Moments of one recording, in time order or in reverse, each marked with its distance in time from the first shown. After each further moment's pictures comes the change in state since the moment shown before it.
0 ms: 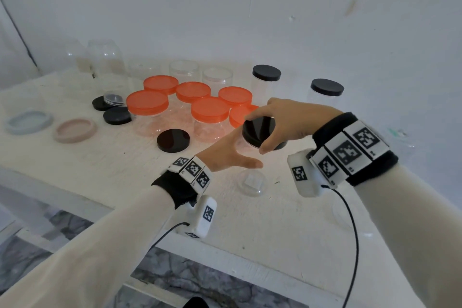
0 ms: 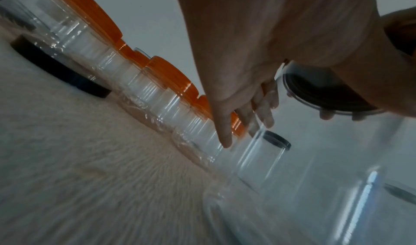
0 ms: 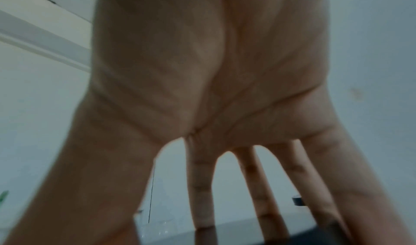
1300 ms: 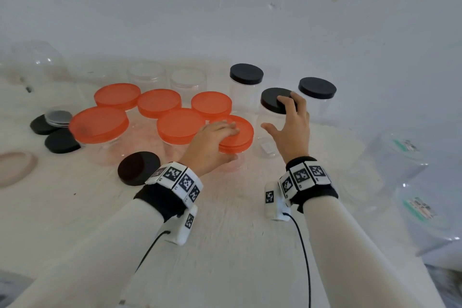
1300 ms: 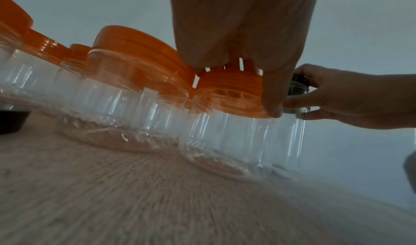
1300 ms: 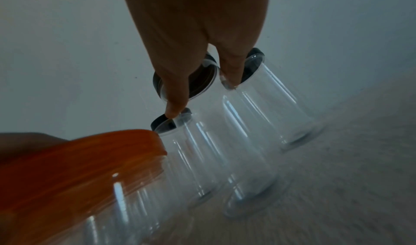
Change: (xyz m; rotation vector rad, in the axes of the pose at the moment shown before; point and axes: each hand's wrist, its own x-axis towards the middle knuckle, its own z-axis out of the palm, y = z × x) left_hand 0.085 -0.052 -0.036 0.642 0.248 0.095; right_hand 0.114 0.110 0.083 0.423 0.970 0.289
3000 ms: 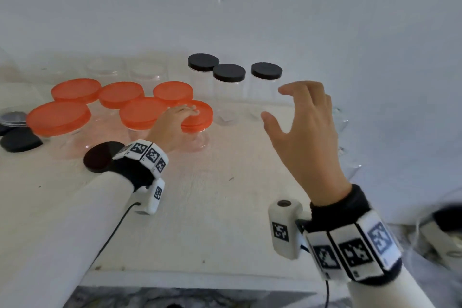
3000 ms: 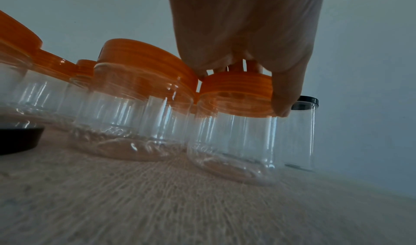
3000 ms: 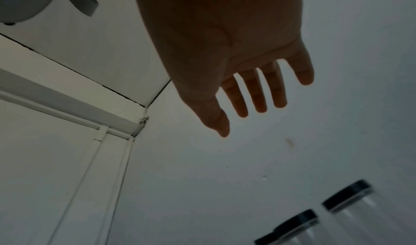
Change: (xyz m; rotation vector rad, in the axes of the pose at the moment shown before) left_hand -0.004 0.010 -0.003 0.047 -0.011 -0.004; right_hand -0.114 -0.072 -0.156 -0.128 0.169 -0.086
